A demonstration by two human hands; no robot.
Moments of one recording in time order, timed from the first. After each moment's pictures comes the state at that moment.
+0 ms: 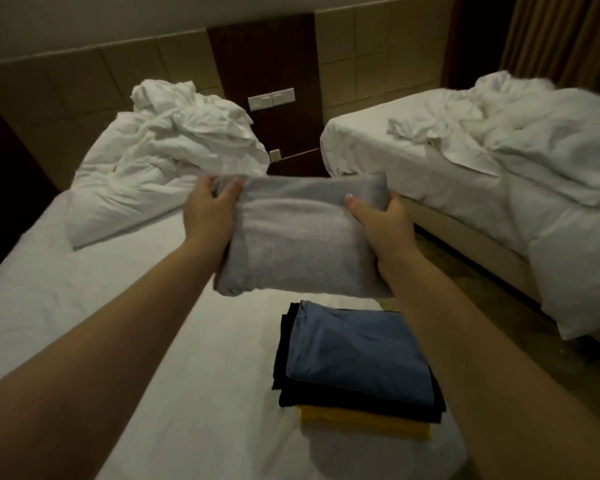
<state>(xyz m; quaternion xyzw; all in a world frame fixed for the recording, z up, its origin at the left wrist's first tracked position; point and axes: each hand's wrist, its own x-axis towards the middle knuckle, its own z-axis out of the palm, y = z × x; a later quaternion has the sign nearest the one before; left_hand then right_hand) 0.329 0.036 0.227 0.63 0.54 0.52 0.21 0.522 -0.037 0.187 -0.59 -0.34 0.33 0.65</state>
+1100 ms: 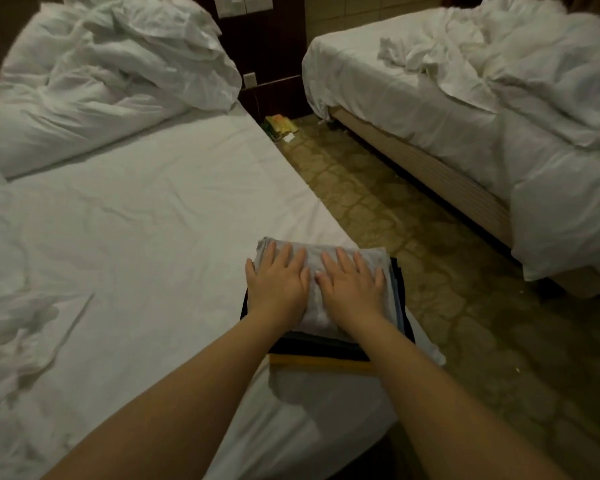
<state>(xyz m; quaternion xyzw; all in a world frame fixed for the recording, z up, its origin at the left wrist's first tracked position) 0.390 -0.026 0.009 0.83 0.56 0.02 0.04 0.506 -0.072 -0.002 -0.80 -0.56 0.18 0.10</state>
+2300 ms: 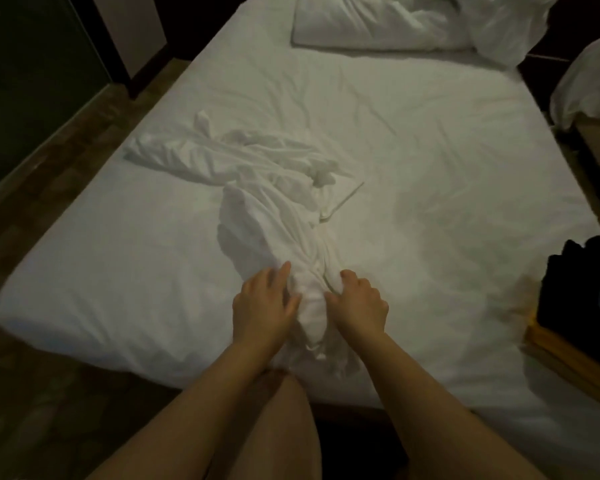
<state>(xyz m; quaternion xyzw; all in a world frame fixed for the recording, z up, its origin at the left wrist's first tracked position) -0.051 -0.186 -0.056 0.58 0.78 0.17 0.14 0.091 -0.123 -0.060 -0.68 -0.70 0.22 0.00</state>
